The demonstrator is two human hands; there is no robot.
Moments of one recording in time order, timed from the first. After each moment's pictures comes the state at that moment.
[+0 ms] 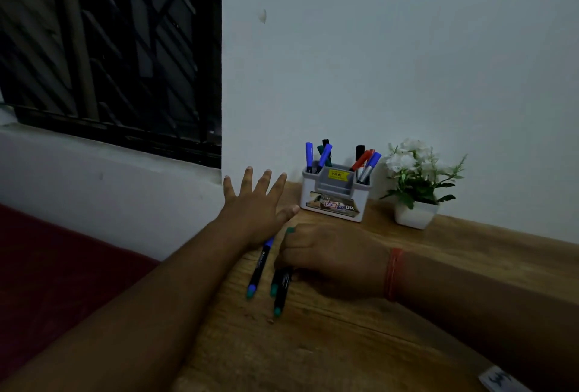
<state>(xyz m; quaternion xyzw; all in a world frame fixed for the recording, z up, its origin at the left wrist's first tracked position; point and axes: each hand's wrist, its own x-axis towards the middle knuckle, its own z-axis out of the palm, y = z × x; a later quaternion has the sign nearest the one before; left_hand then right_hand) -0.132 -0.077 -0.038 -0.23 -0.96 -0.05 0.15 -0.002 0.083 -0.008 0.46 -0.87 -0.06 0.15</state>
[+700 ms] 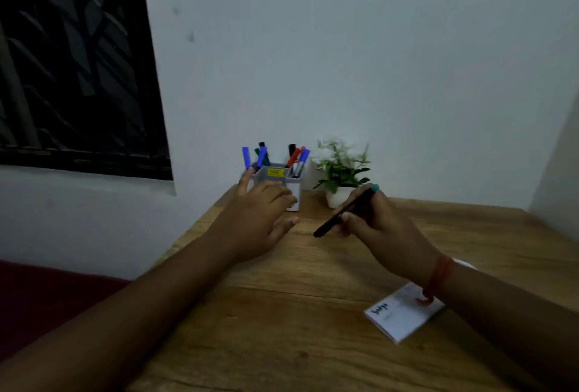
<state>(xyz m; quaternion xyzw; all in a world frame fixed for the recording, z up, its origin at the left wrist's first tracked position) -0.032 -0.022 -0.006 -0.49 -0.80 -0.07 0.34 0.118 0.191 0.005 0.06 -0.86 0.44 0.25</state>
